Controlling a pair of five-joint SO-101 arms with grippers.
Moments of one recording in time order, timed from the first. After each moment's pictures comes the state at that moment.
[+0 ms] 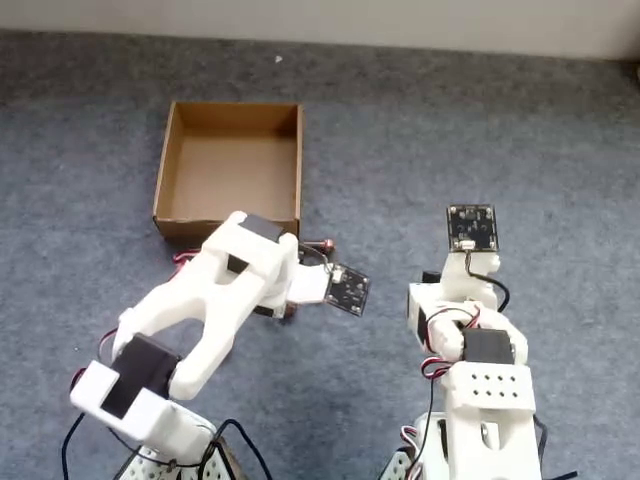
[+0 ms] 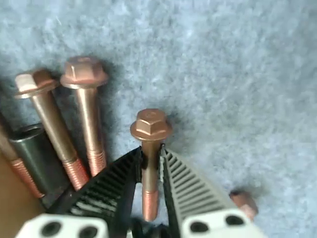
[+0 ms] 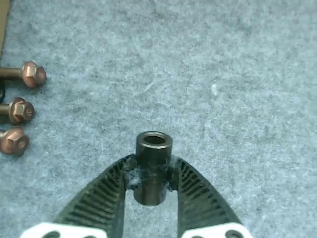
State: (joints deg) left arm 20.8 3.9 32.8 64.4 -73.7; right arm -3.3 -59.0 70.8 49.0 5.8
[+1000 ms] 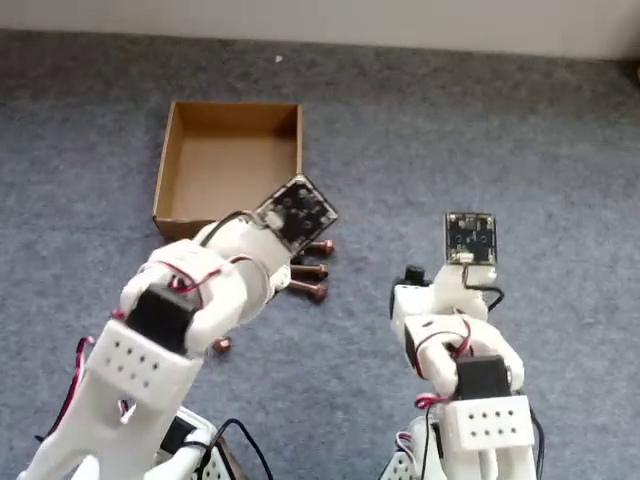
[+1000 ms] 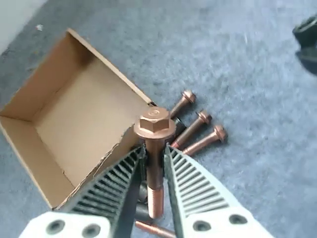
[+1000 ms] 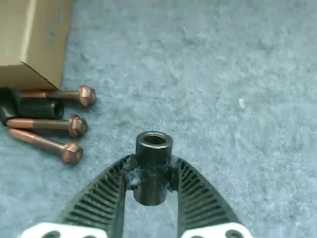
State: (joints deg) left arm 21.1 -50.0 40.0 66.7 -17.6; right arm -11.4 -75.4 70.7 56.1 -3.6
